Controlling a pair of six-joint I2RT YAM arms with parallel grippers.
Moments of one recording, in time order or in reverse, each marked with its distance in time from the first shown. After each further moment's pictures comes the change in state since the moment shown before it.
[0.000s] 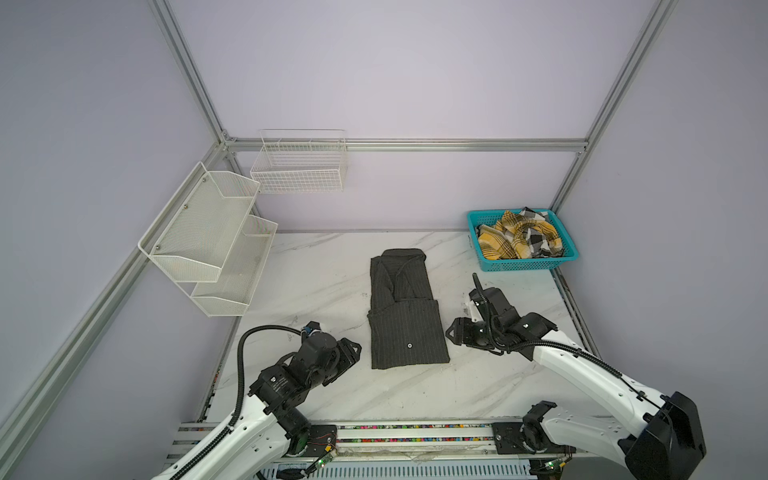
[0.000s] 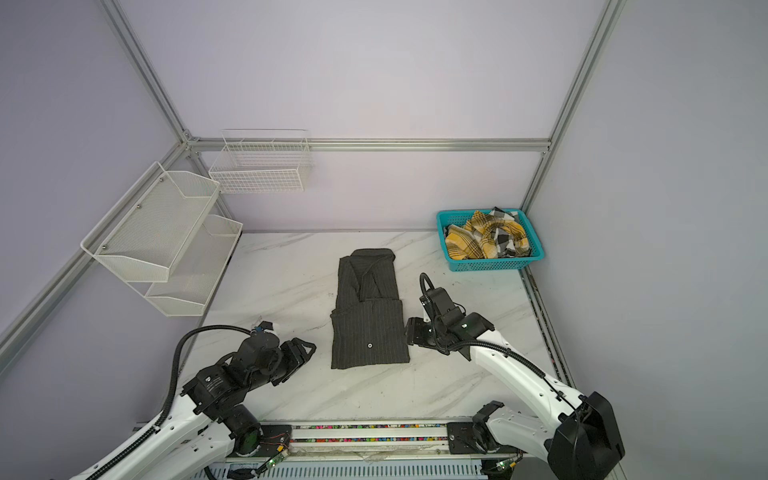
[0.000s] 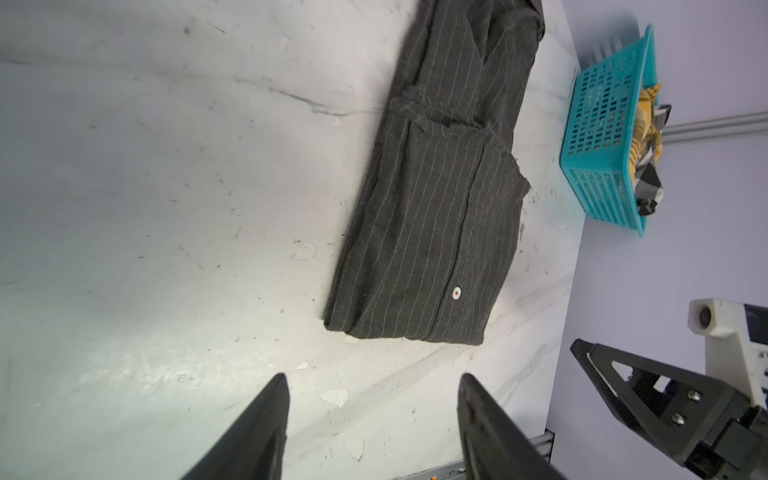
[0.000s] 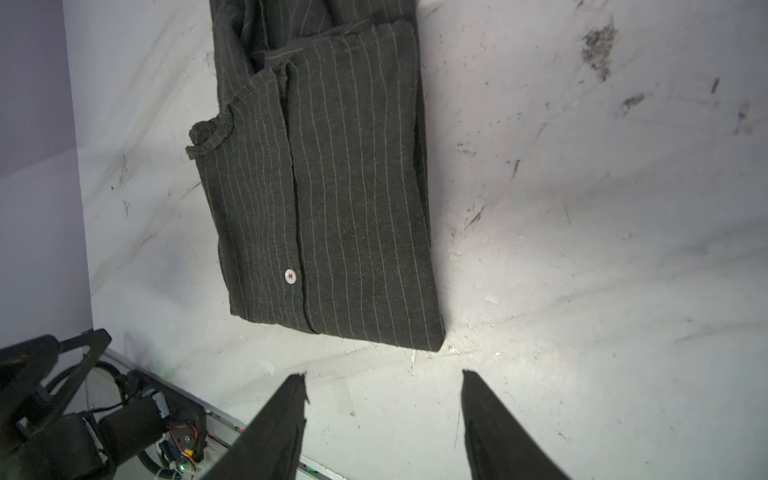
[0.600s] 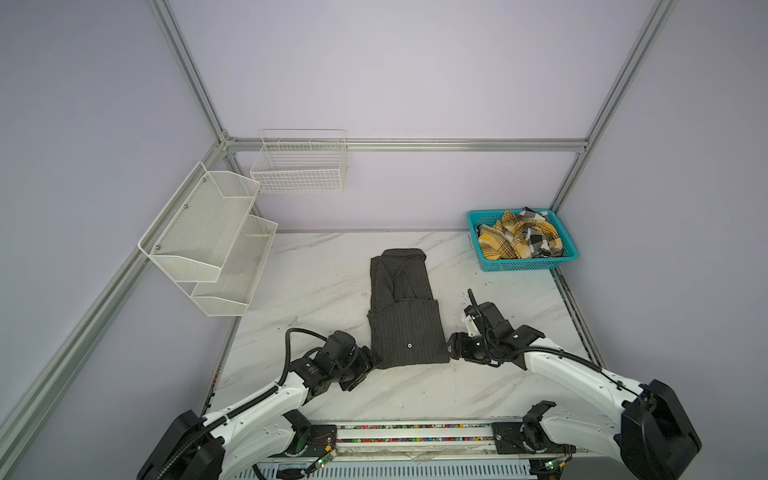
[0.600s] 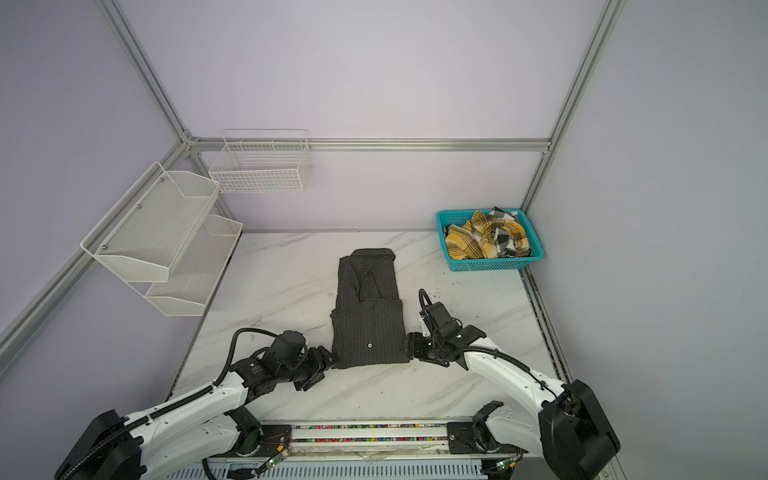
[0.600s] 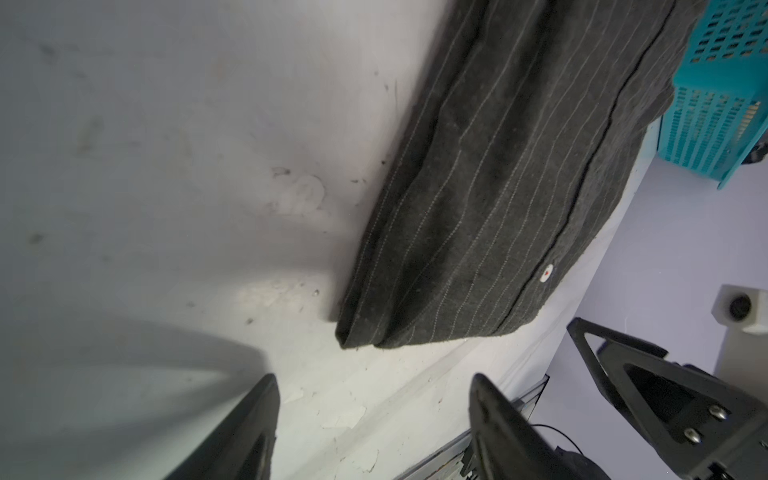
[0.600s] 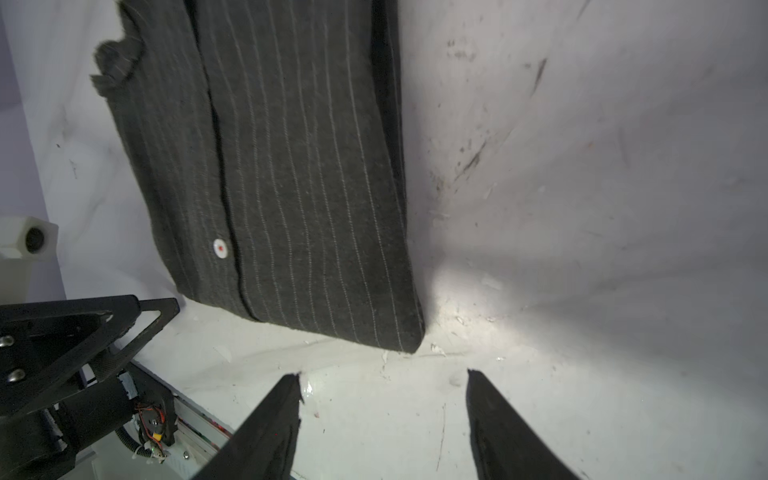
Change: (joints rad) left arm 0.027 0.459 -0.176 0.496 0.346 -0.030; right arm -0.022 0.093 -0.202 0.188 -0.101 0.011
